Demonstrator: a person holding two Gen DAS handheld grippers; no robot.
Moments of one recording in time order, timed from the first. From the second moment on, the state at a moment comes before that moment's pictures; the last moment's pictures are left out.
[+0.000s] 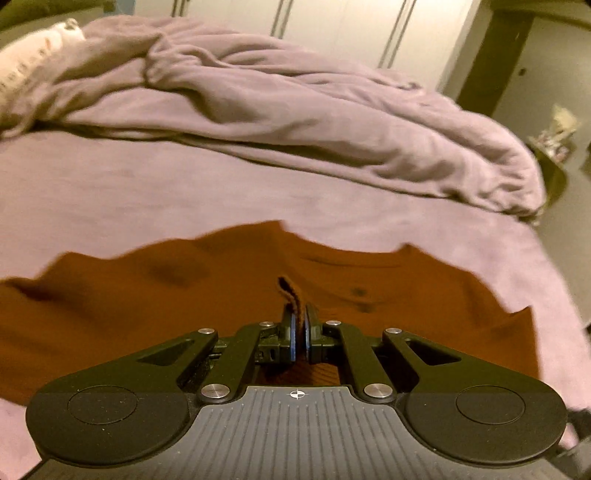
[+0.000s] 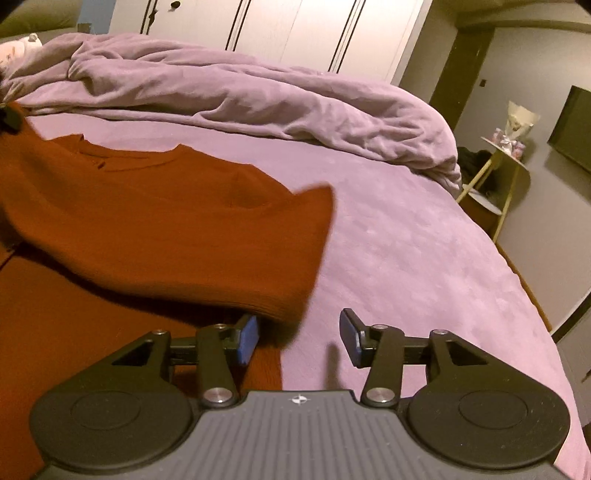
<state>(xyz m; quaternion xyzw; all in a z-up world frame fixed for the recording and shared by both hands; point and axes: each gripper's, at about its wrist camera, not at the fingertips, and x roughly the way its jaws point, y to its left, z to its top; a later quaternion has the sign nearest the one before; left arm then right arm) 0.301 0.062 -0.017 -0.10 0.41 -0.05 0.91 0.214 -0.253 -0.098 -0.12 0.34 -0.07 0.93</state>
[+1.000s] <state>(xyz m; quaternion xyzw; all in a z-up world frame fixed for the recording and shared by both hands) 0.285 0.133 -0.073 -0.15 0.45 -0.06 0.88 0.235 -0.220 -0.110 -0.23 0.30 -0.07 0.92</state>
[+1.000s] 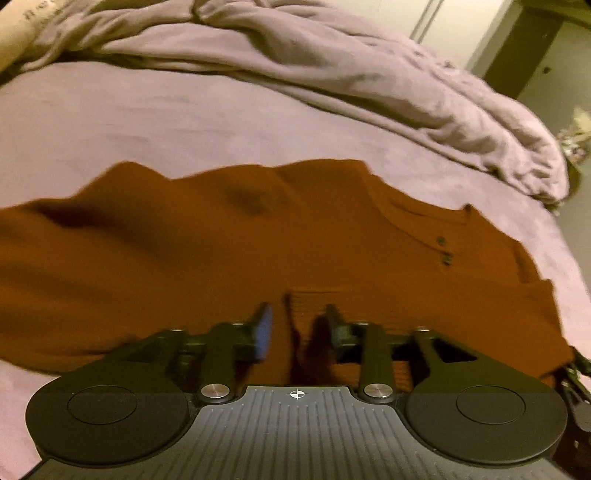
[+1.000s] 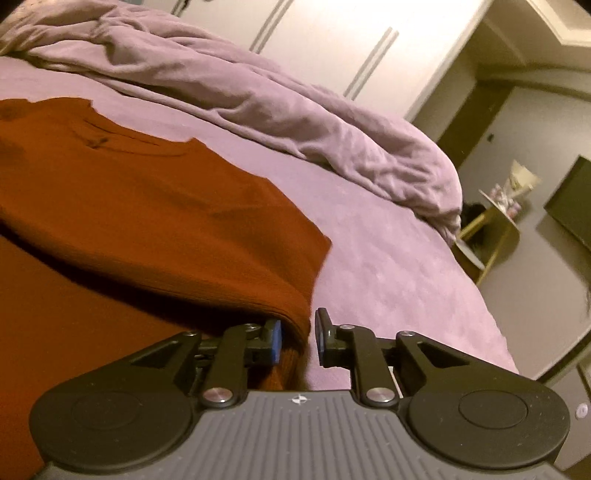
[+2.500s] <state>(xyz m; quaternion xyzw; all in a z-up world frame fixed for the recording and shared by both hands) 0.274 0.139 -0.053 -0.12 0.41 -0.03 0.90 0.221 -0.199 -0.070 -0.16 0.31 -0.01 0.94</state>
